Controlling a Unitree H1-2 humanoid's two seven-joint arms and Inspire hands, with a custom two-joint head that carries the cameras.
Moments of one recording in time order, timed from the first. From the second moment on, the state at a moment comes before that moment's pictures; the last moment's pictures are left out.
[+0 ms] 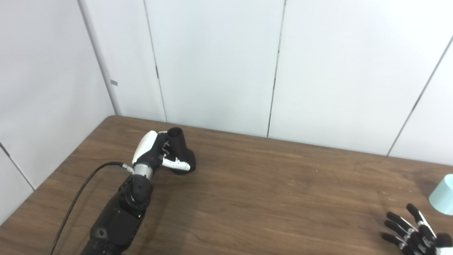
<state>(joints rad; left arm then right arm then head) -0.41 0.44 -0.06 0.31 0.41 0.13 0.11 0.05 -0.25 -0.11 -0.20 0.24 0.20 0.15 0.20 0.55</state>
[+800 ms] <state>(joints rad) -0.30 0.38 -0.17 -0.04 0.50 0.14 -0.07 0.05 -0.25 -0.09 -0.32 0.21 0.32 0.14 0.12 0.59</state>
